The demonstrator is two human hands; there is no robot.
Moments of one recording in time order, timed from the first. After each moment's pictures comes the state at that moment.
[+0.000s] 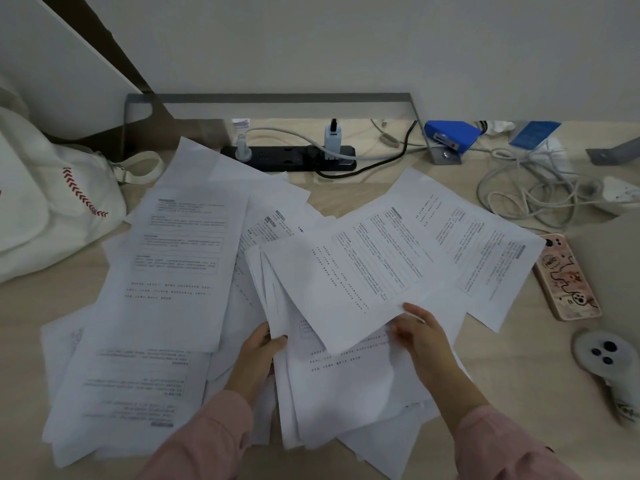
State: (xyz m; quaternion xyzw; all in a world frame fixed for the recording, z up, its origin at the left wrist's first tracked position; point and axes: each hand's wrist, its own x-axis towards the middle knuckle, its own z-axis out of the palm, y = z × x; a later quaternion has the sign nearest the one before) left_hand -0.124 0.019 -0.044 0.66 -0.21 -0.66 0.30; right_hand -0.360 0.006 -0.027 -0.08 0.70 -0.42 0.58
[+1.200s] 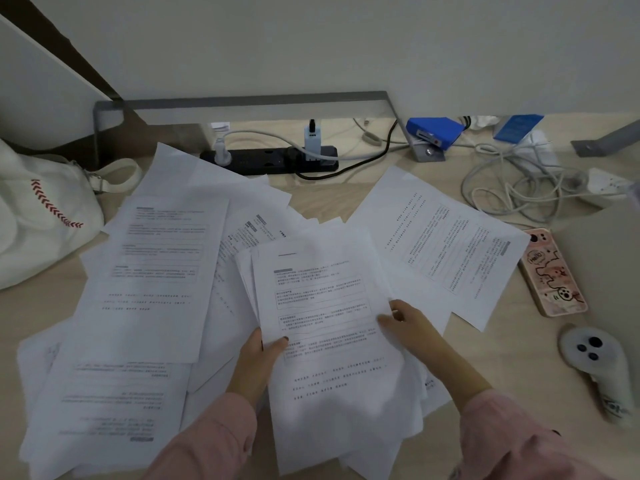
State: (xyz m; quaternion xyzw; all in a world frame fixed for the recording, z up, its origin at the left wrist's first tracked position) left_hand -0.160 0.014 -0.039 0.66 -0.24 -0.63 0.32; right_hand -0.389 -0.013 -0.030 -0.40 0.73 -0.12 0.53
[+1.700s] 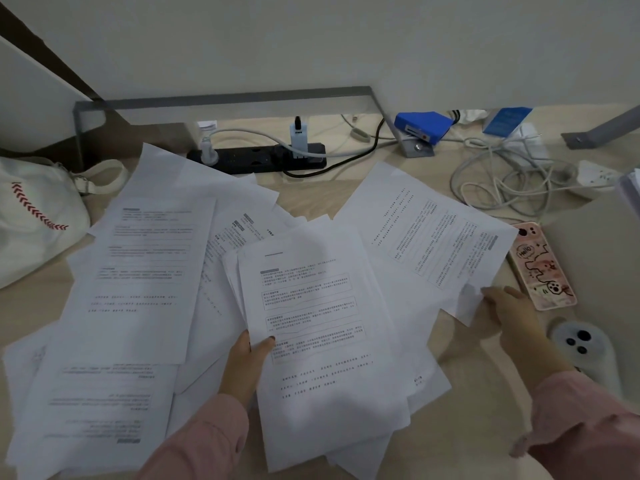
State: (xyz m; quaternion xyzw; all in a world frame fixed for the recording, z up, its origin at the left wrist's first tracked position) left_hand -0.162 0.016 -0.052 0.70 -0.25 -0.60 0.30; right_hand -0.525 -0.021 -0.043 -0.10 0.84 -0.36 0.39
